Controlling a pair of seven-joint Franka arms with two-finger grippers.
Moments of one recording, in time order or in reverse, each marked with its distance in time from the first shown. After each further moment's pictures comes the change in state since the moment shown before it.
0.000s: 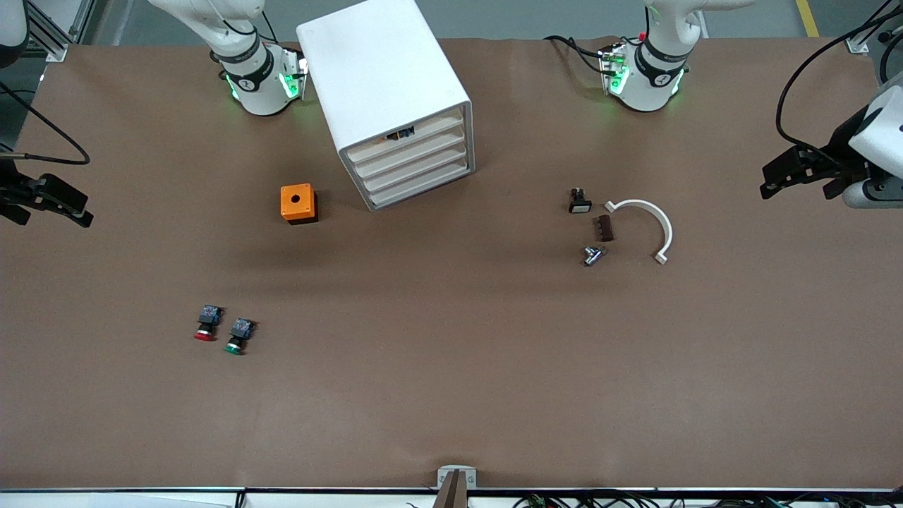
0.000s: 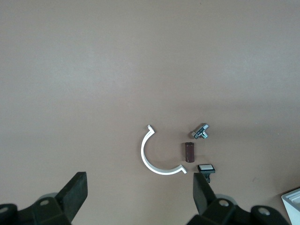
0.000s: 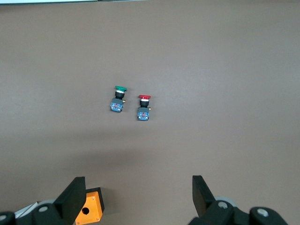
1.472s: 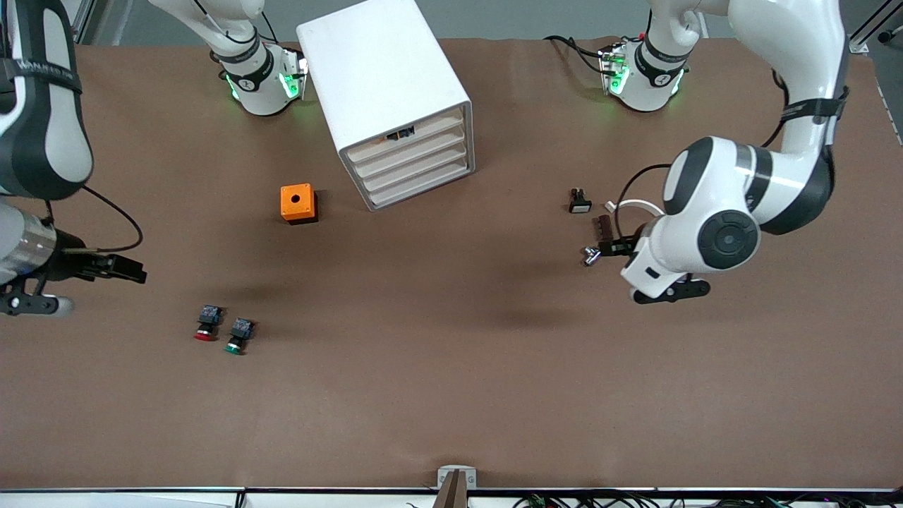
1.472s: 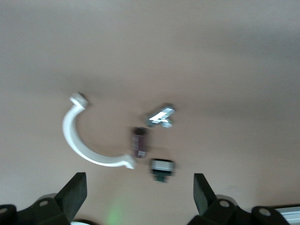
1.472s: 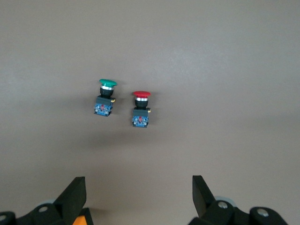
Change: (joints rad) left arm -0.272 0.440 -0.018 0.041 -0.073 0.045 -0.471; right arm -0.008 0.293 -0.006 -0.016 0.001 0.165 0.000
